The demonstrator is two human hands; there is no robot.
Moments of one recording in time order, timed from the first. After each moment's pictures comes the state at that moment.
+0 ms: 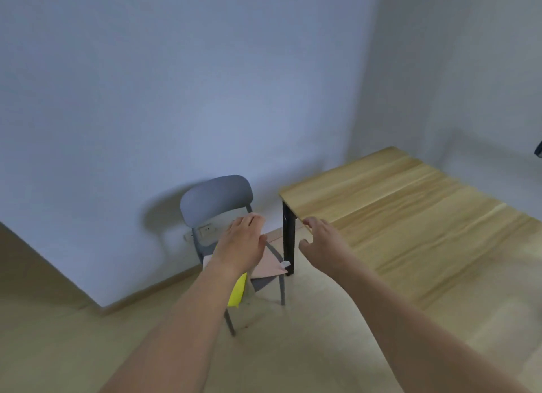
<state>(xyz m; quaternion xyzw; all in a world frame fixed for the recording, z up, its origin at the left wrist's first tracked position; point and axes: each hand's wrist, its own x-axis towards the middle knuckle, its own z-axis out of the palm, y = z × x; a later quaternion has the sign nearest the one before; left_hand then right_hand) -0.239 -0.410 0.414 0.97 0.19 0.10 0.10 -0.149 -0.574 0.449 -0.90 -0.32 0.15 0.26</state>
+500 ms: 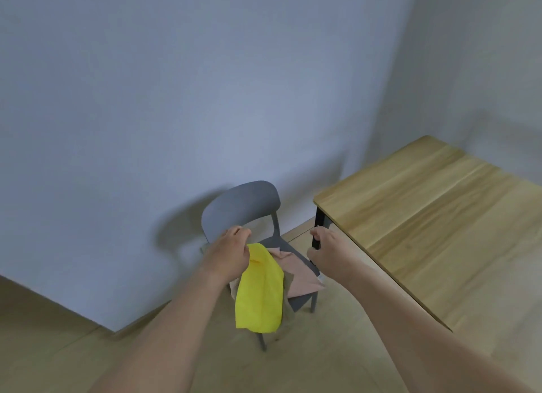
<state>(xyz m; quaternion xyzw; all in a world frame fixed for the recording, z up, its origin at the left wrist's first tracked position) -0.219 -0.152 0.373 0.96 0.21 0.01 0.17 -0.112 -0.352 0.406 -0.91 -0.25 0.23 0.24</state>
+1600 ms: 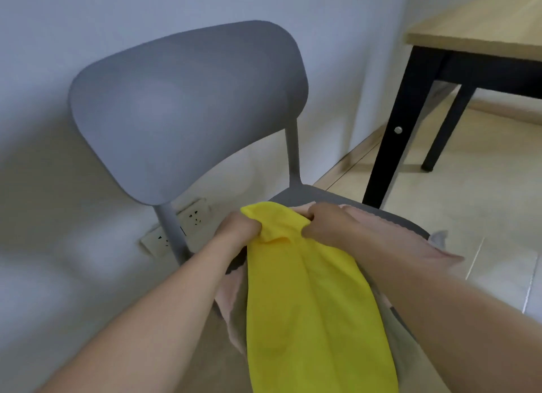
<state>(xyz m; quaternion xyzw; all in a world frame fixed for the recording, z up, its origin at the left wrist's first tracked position) -0.013 0.063 -0.145 0.85 0.35 -0.08 0.39 0.023 -0.110 -0.095 -0.92 -0.19 0.26 0.23</state>
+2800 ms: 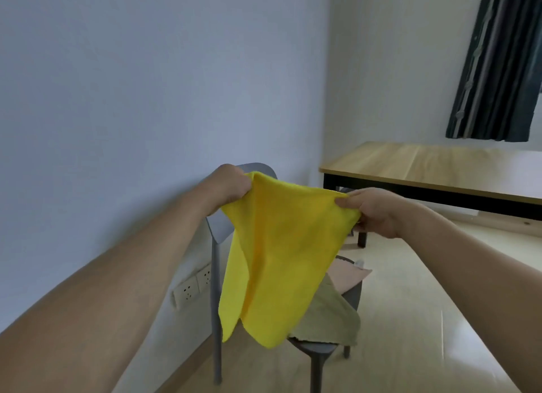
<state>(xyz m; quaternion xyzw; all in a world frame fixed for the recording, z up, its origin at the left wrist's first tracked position) -0.255 0.036 0.165 0.93 0.06 0.13 0.34 -0.219 -0.215 0.129 -0.78 -0.04 0.10 0.62</state>
